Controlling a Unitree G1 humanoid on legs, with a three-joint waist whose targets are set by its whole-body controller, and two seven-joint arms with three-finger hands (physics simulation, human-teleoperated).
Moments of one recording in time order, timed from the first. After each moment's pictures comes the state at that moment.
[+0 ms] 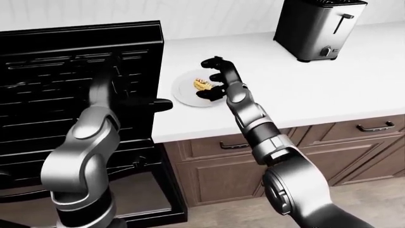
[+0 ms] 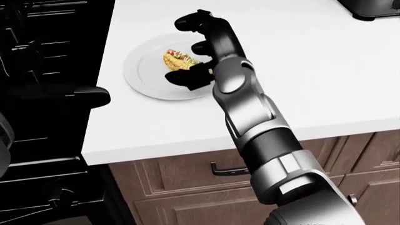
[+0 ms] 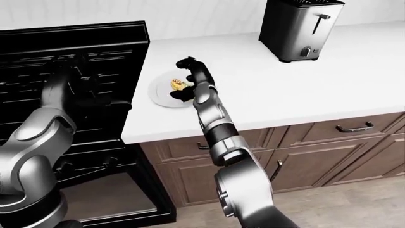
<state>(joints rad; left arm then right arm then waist) -0.61 0.29 0.23 -0.48 -0.28 1.11 0.15 -1.17 0.00 0.01 1.01 -0.33 0.18 -0.13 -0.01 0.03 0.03</state>
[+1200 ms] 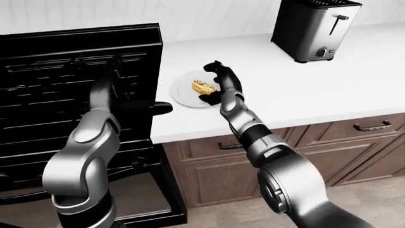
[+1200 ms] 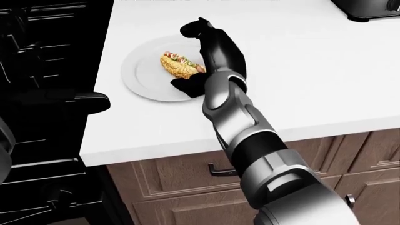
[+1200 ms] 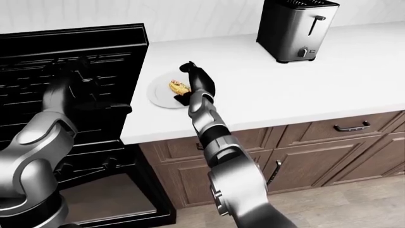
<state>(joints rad) -0.58 0.28 0.24 -0.49 -0.29 1.10 0.15 -1.23 0.04 0.01 1.24 -0.47 0.06 -0.35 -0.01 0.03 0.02</state>
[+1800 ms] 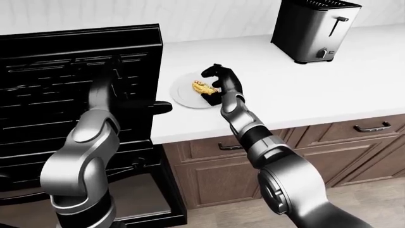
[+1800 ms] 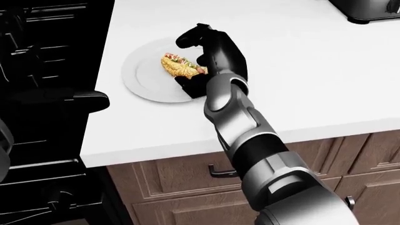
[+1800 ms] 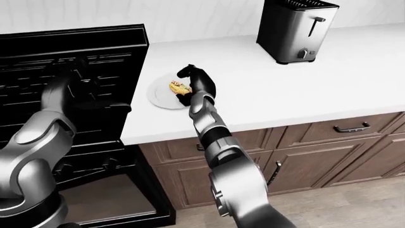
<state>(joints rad) -0.59 0.28 0.24 -0.50 -0.29 1.11 0.16 -1.21 0.04 0.00 1.24 -0.45 0.05 -0.36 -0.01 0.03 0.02</state>
